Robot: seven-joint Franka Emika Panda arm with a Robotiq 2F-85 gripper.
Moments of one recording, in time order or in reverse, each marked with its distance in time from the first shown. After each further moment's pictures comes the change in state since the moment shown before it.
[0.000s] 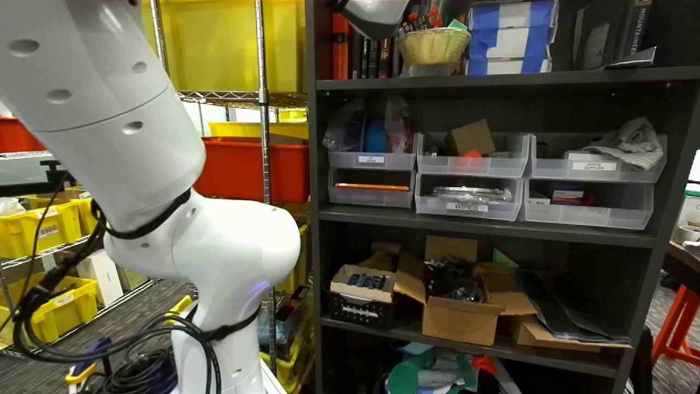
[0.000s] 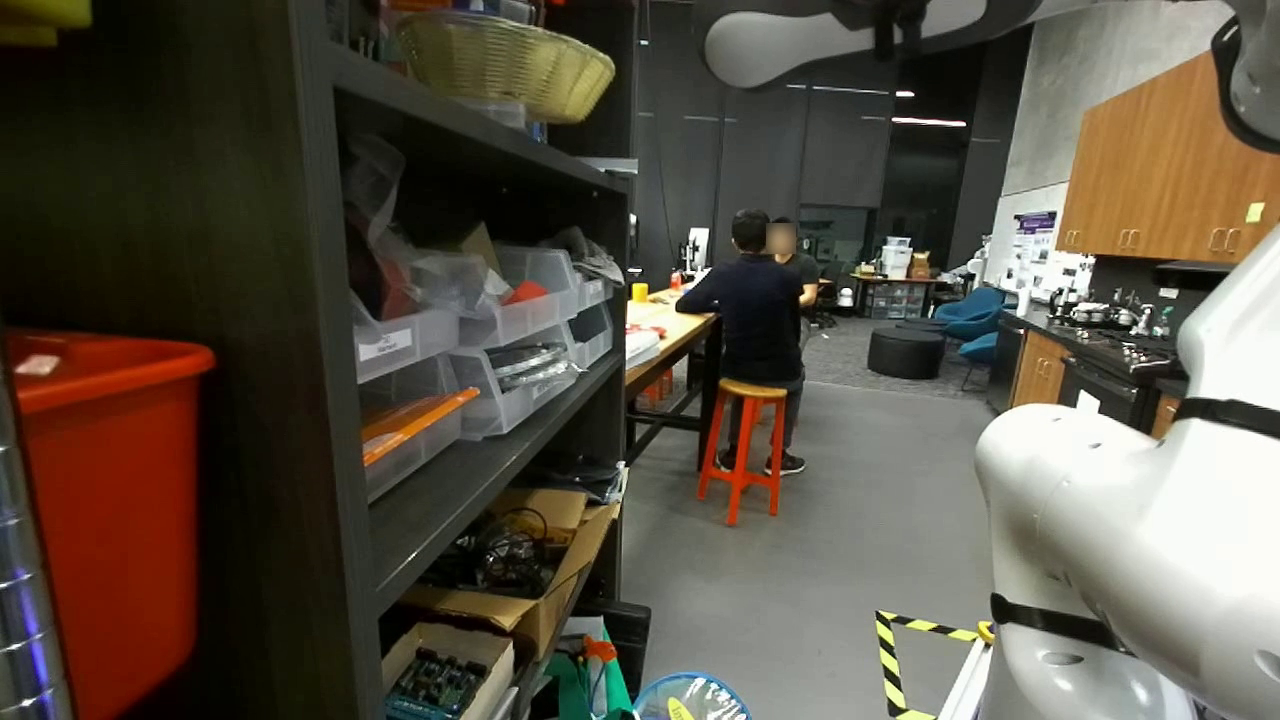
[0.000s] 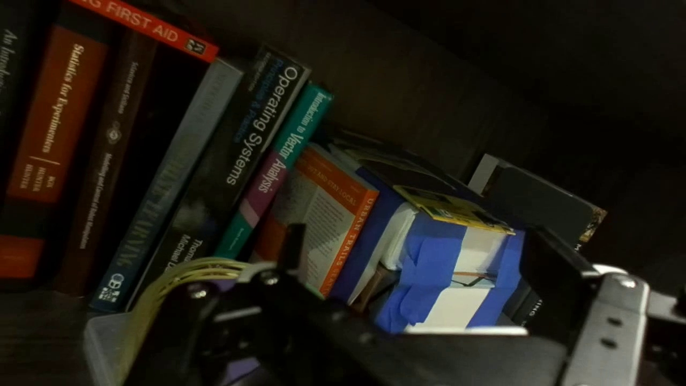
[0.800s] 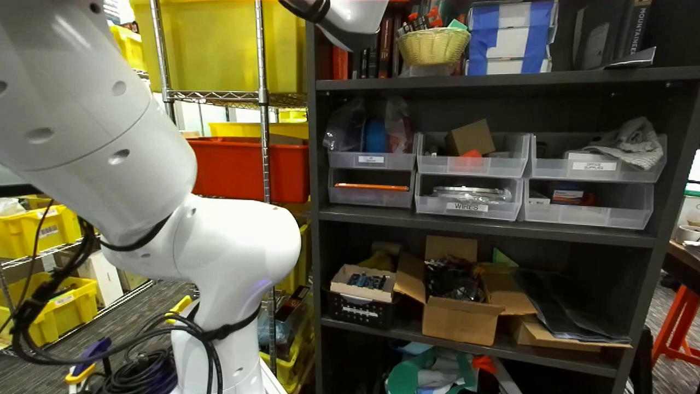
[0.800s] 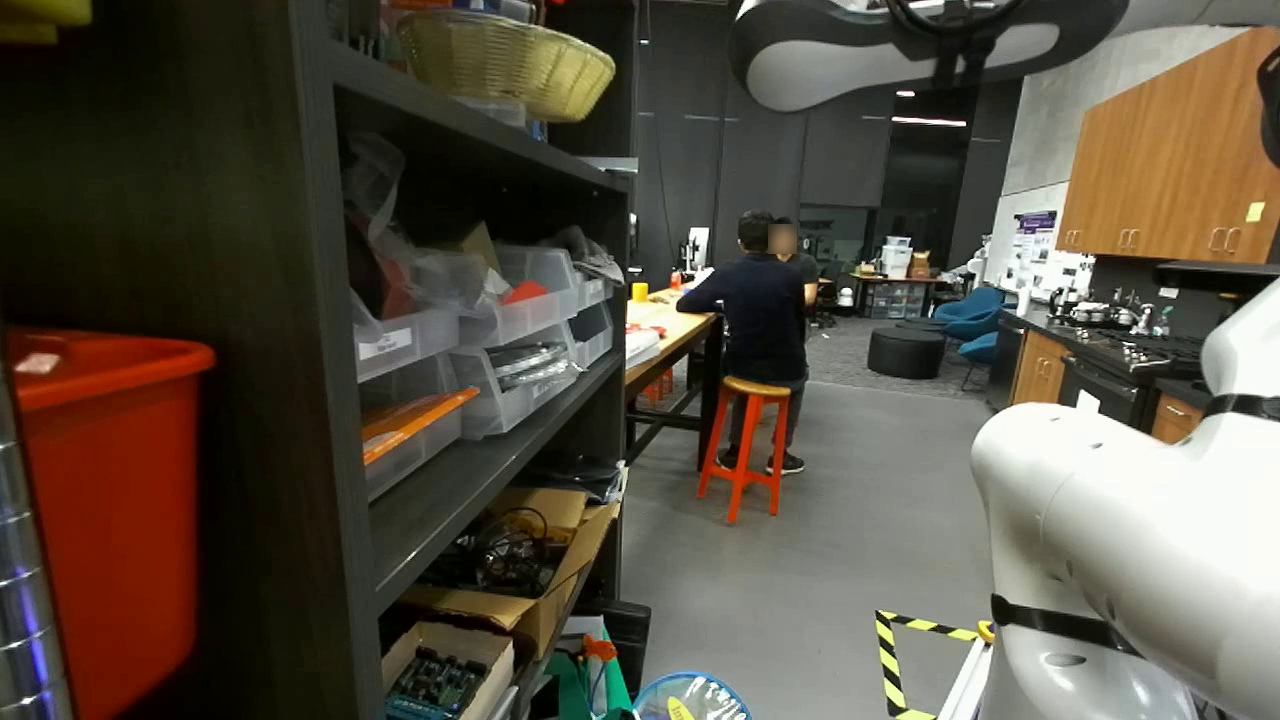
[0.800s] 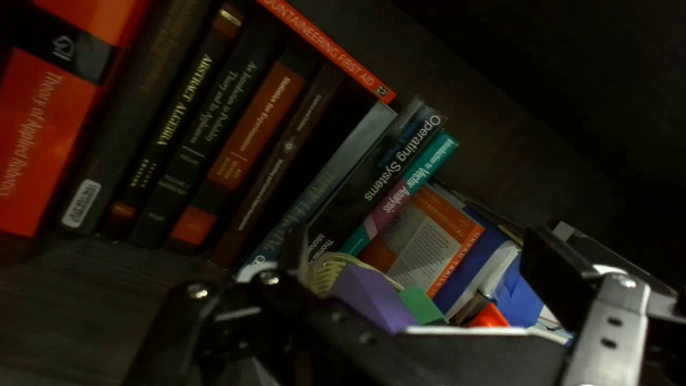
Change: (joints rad) arm 0.044 -0.167 0.059 -0.179 -0.170 0.071 0.001
